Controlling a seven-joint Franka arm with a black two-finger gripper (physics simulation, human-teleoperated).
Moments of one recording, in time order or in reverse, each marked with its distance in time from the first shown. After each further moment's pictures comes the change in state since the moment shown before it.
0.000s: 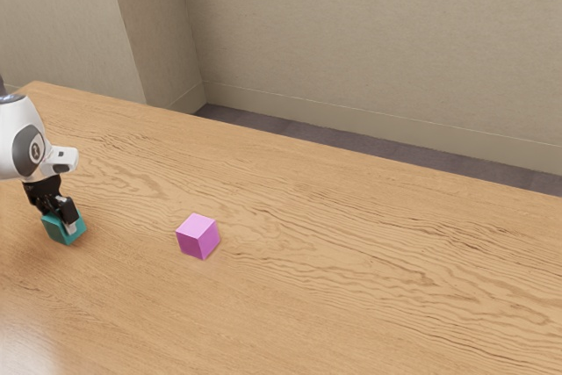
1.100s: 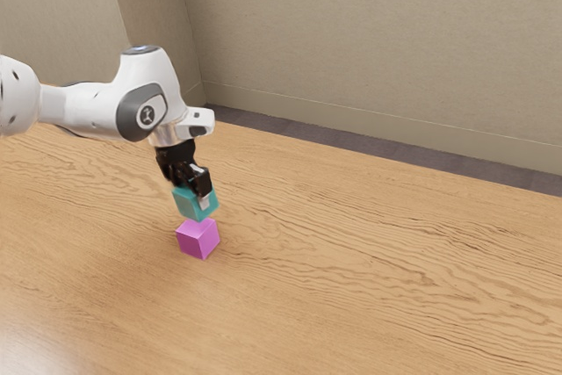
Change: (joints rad) arm -0.194 -0.159 -0.372 0.016 0.013 -0.176 -0.464
